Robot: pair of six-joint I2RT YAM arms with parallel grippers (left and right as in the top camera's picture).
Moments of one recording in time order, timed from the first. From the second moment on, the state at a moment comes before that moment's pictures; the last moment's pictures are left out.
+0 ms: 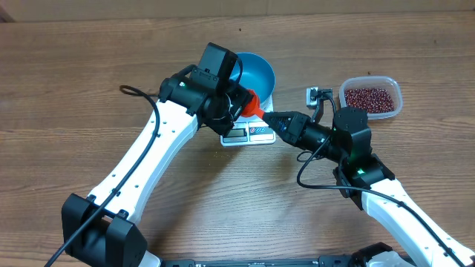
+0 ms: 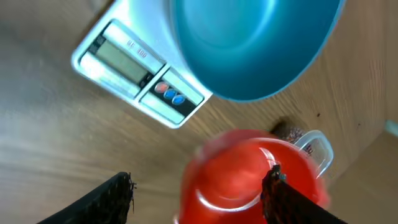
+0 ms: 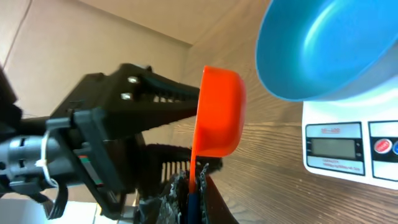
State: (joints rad) left arm -0.46 1.70 1.53 -0.94 0.20 -1.38; right arm 0.35 1.24 0.63 0.30 -0.61 1.01
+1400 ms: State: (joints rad) left arm -0.62 1.66 1.38 -0.89 0.06 -0.39; right arm -0.07 1.08 0.95 -0.58 -0.46 0.65
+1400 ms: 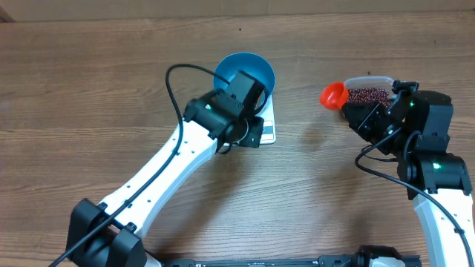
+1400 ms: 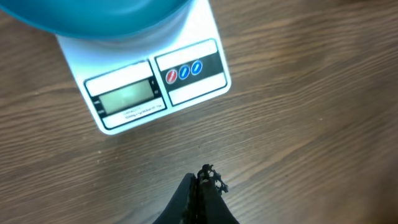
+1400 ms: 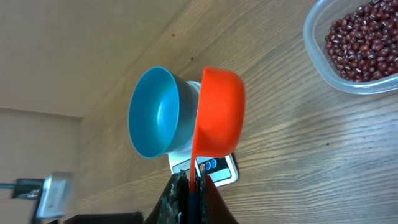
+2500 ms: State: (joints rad) left arm -0.64 1.80 1.07 -0.26 -0.06 -0.23; right arm -0.07 1.08 0.95 -0.63 -0.46 0.43
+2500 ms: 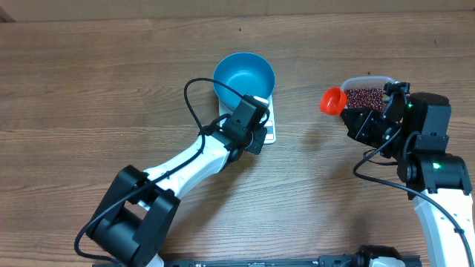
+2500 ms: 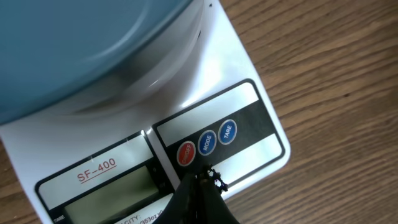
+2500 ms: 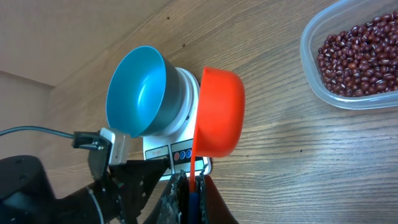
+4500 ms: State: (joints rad) left arm -0.64 1.89 1.07 -0.15 -0.15 -0.23; right arm -0.07 1.08 0.95 -0.64 -0.46 0.43
